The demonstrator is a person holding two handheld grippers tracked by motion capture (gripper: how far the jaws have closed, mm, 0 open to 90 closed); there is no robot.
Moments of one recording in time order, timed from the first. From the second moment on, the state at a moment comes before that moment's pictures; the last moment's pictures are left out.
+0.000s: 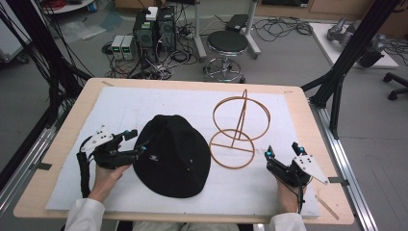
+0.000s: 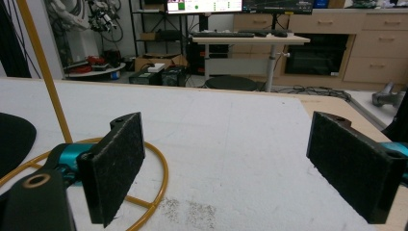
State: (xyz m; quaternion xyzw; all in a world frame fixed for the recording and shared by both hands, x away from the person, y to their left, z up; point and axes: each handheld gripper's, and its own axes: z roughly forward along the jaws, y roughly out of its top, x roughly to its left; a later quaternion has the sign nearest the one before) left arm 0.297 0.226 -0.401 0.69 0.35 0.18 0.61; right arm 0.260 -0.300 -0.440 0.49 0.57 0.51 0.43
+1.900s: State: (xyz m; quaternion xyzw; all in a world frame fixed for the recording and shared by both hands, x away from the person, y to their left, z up) left arm 0.294 0.191 -0.414 0.74 0.29 0.17 0.59; right arm 0.260 -0.298 -0.440 0.48 0.58 0.51 0.42
